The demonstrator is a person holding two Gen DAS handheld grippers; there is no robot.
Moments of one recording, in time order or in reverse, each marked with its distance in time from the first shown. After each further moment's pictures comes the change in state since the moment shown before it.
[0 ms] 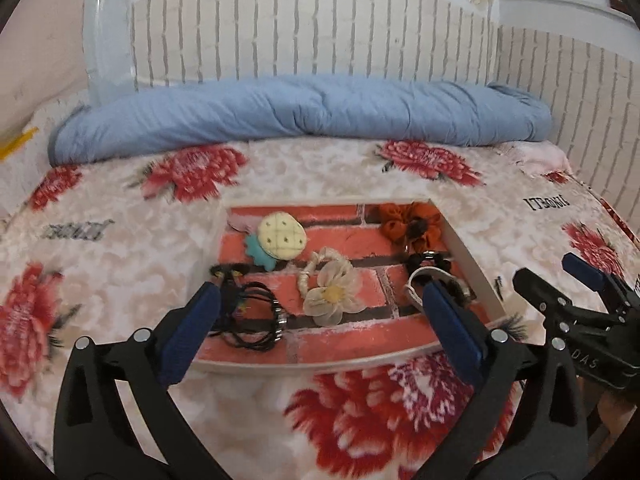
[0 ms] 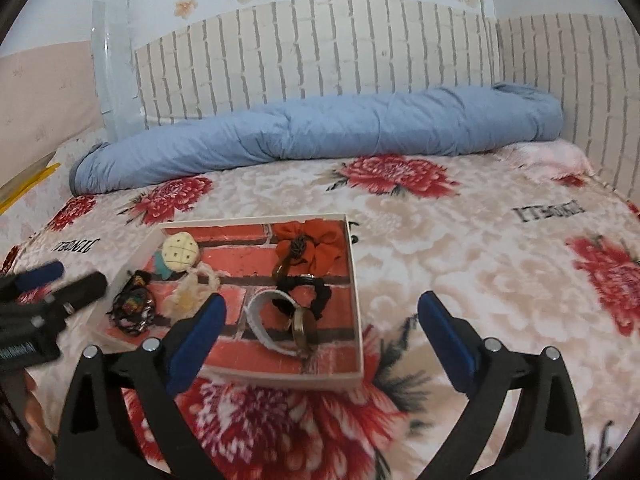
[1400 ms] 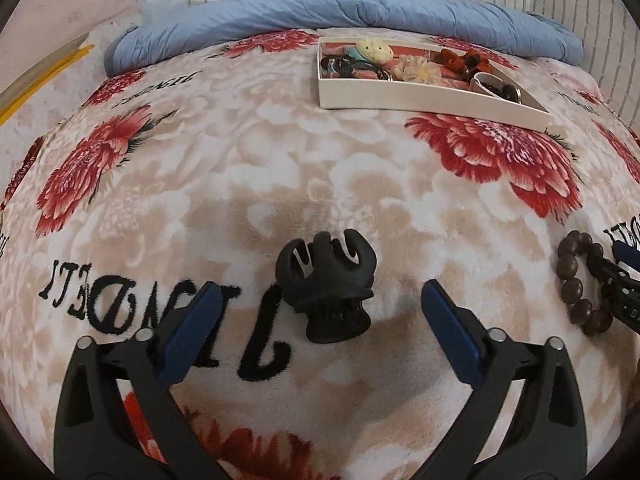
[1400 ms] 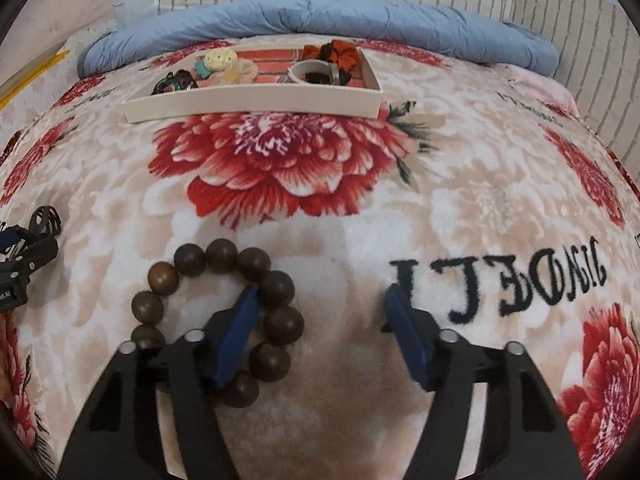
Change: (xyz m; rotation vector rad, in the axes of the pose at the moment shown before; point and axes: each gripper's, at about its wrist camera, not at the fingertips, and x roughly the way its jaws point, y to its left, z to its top) left arm -0.074 0.076 -0.191 -0.019 0.285 0.138; right arm -0.072 0.035 -0.168 -0.093 0.356 -0.056
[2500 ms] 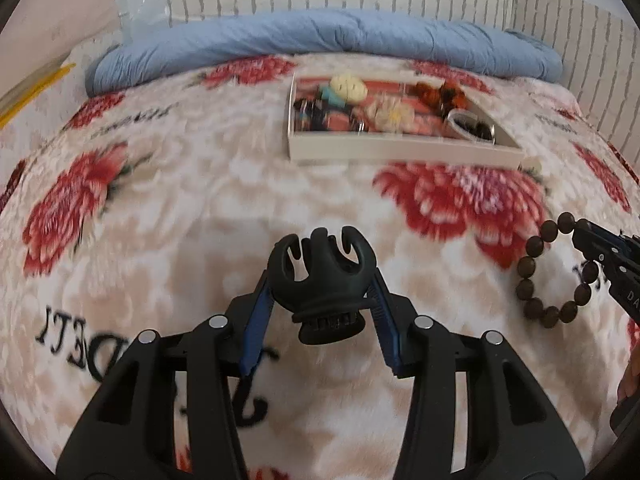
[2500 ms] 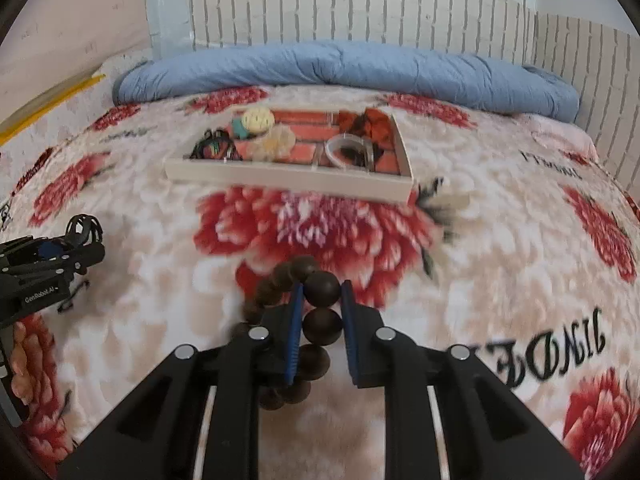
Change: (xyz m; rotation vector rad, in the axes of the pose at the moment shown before) left arm -0.017 -0.010 0.048 0.014 -0.081 -0.080; right arm -0.036 0.009 0.055 -0.059 -0.181 0.098
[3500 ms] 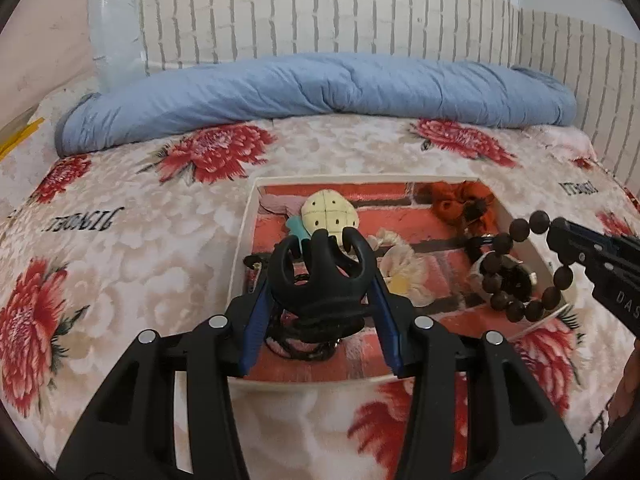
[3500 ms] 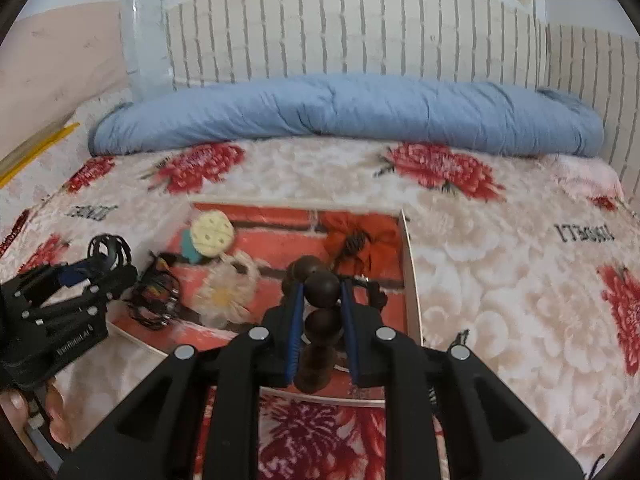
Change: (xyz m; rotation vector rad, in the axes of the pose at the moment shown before) left arm 0.111 -0.031 0.157 0.008 -0.126 -0.006; right arm 0.125 -0.033 0.142 0.049 -0.043 0.016
